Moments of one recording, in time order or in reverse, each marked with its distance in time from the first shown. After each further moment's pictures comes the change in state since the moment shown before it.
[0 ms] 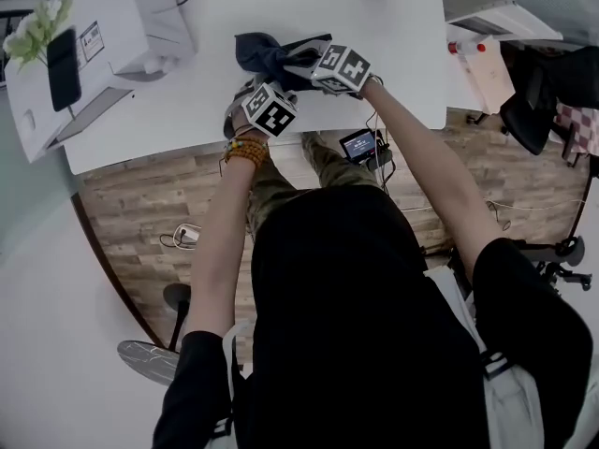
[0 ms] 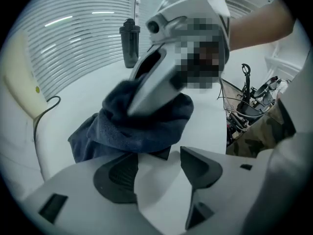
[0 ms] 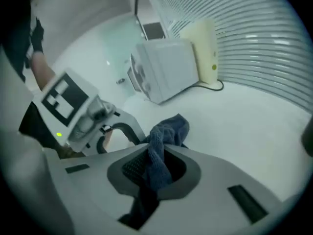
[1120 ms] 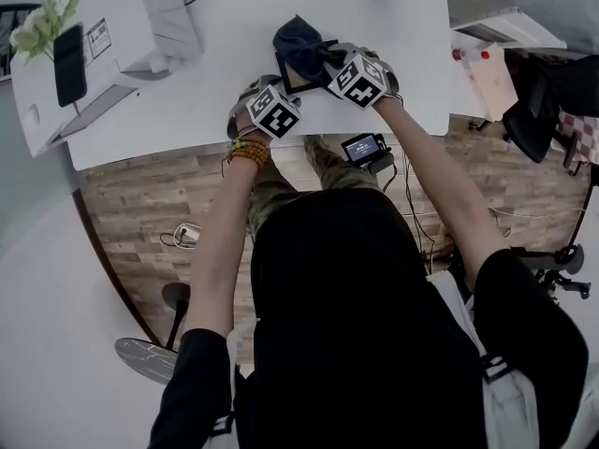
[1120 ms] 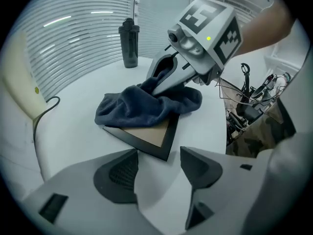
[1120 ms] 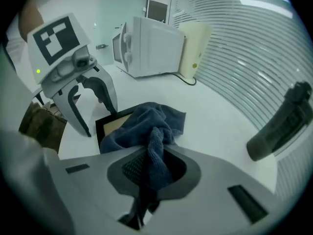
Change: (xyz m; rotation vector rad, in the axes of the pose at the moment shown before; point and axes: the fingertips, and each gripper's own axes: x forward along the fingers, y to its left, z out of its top) left arm -0.002 0.000 0.006 0.011 -0.011 -0.009; right arm -0.044 -0.048 -0.053 -0.140 0.232 -0.383
